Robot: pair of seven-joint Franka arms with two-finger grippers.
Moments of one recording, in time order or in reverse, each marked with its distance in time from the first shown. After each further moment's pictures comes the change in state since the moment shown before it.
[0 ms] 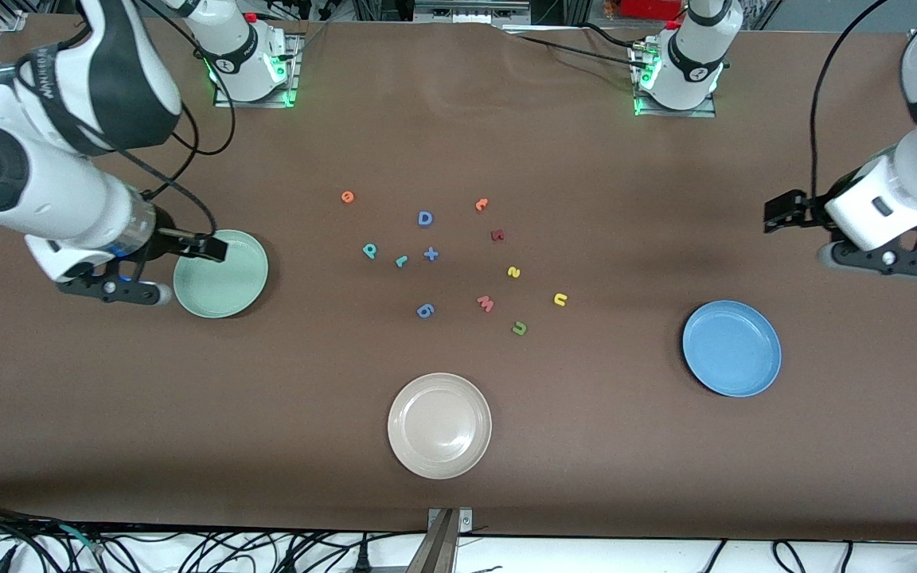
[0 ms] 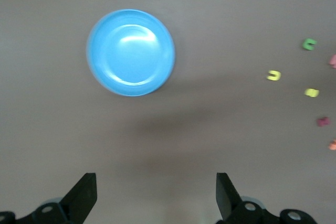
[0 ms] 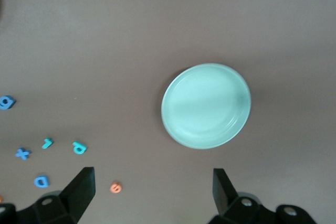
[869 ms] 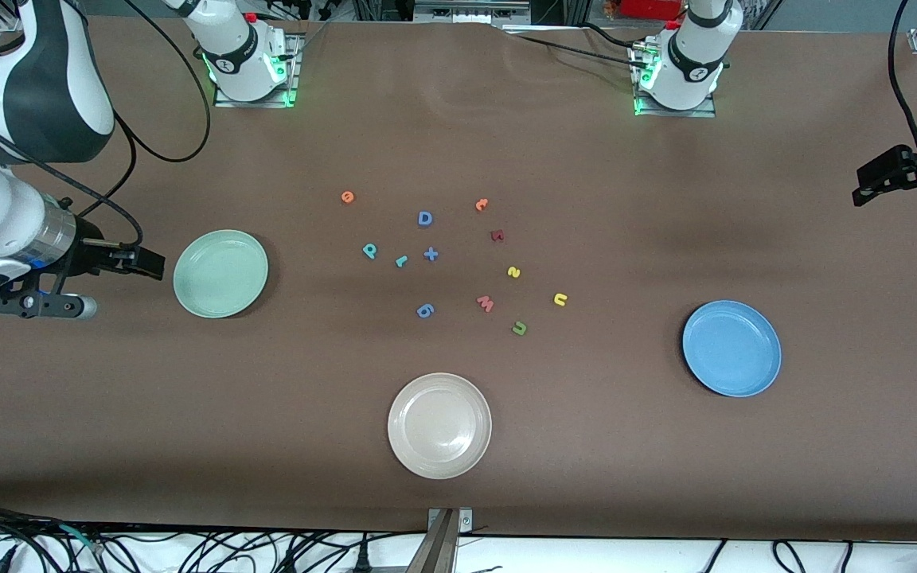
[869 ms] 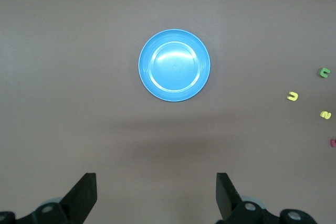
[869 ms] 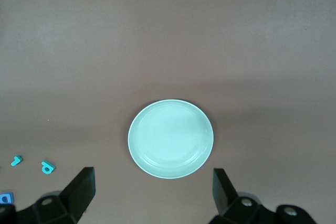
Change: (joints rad) left arm 0.097 -0.159 0.024 0.002 0.081 -0.015 0.016; right arm -0.014 0.002 -0.158 0.045 -0.001 0.068 -0.281
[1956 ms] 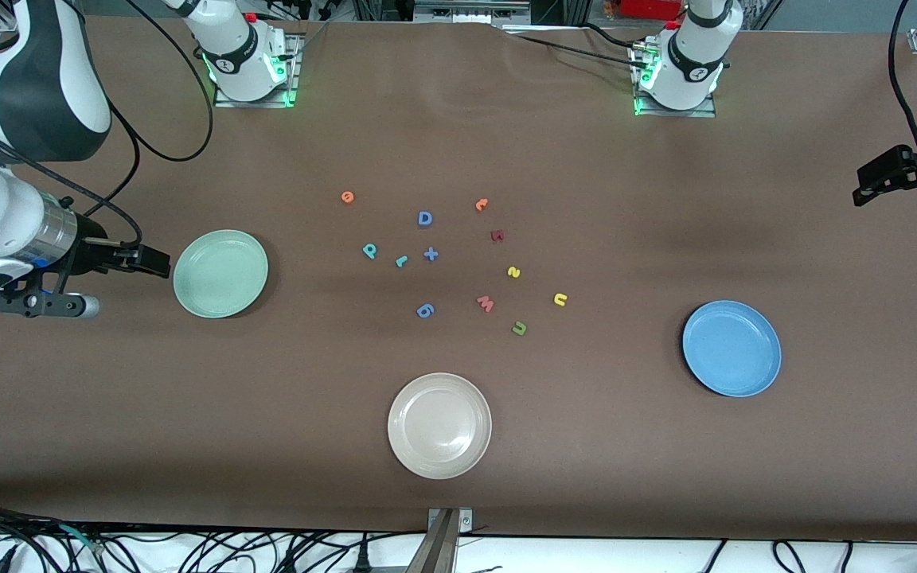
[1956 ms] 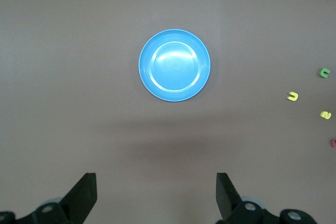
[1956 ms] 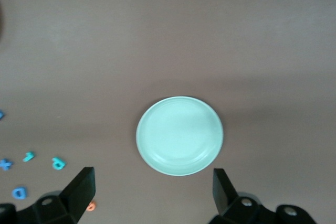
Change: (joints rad) left arm 0.000 -0.001 0.001 0.000 0.000 0.000 0.000; right arm 0.000 -0.001 -0.002 0.000 0.017 -0.005 0.000
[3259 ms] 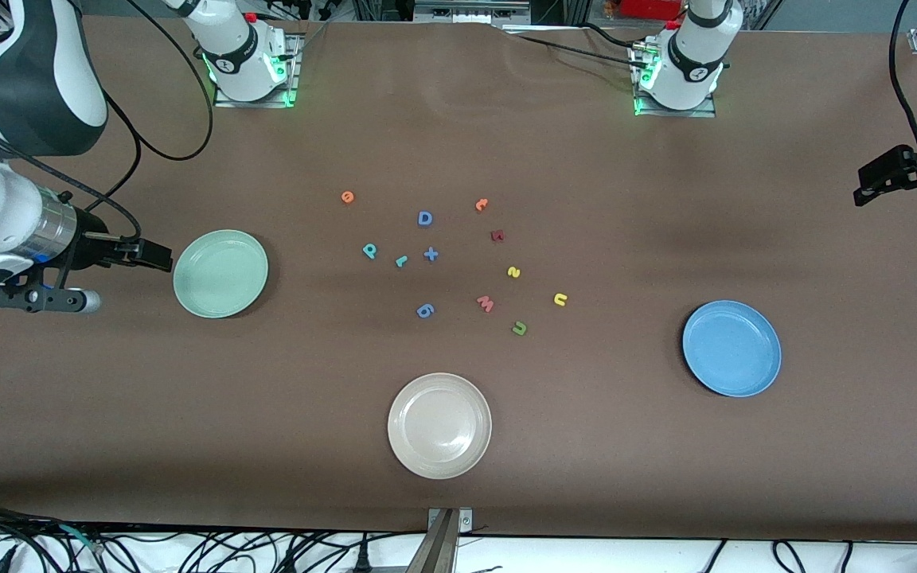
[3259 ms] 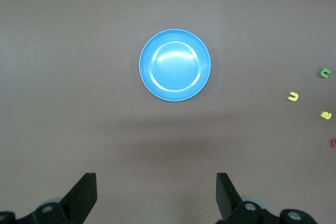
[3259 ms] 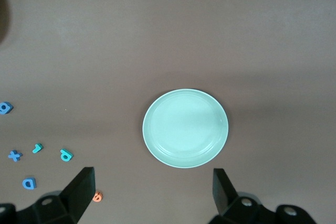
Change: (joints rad) left arm 0.002 0.000 0.000 0.000 0.000 0.000 0.000; right arm 0.000 -0.008 0.000 0.000 0.049 -0.026 0.000
